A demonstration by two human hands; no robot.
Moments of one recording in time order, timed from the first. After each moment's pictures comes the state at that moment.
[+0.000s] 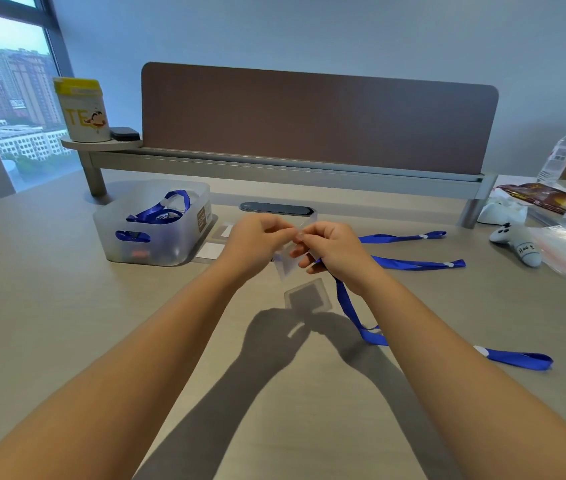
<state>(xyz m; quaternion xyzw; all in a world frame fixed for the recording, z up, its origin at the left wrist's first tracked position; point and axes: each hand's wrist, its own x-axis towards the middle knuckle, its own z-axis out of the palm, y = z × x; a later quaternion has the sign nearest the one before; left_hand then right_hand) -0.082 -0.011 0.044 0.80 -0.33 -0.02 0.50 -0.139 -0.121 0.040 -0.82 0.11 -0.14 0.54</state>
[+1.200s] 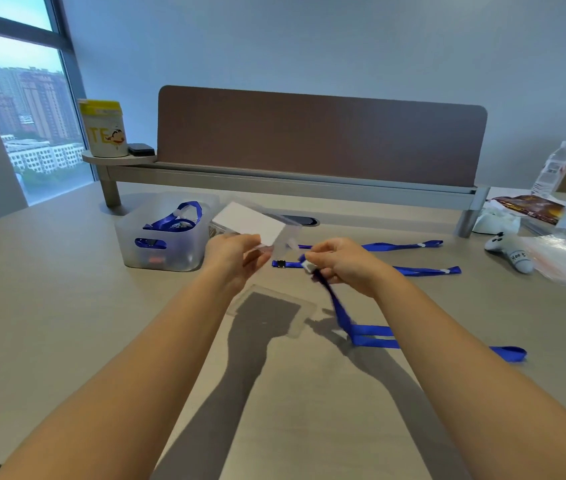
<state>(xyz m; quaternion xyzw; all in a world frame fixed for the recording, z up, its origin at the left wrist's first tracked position) -0.076 0.021 0.044 0.55 0.00 -0.23 0.80 -0.160 -0.112 0.052 -0.85 0.18 -0.04 0.50</state>
